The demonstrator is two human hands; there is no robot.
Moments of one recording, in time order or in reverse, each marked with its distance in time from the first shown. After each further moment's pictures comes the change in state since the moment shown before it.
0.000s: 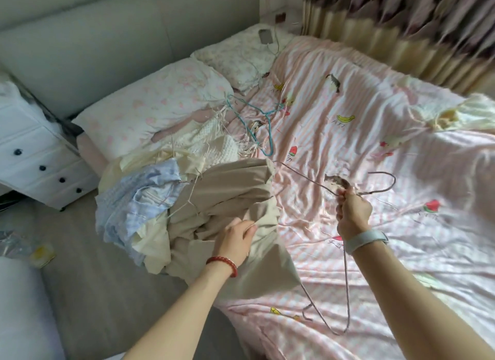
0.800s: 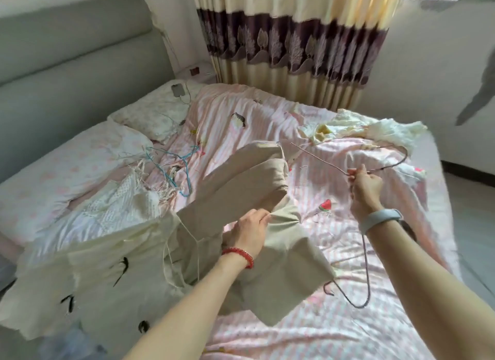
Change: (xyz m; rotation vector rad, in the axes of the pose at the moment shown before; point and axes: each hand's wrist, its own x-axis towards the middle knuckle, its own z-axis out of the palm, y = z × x) left_hand 0.014 0.260 0.122 -0.008 -0.067 0.313; right_hand 0.098 -0.177 -0.222 0.020 0.182 -0.277
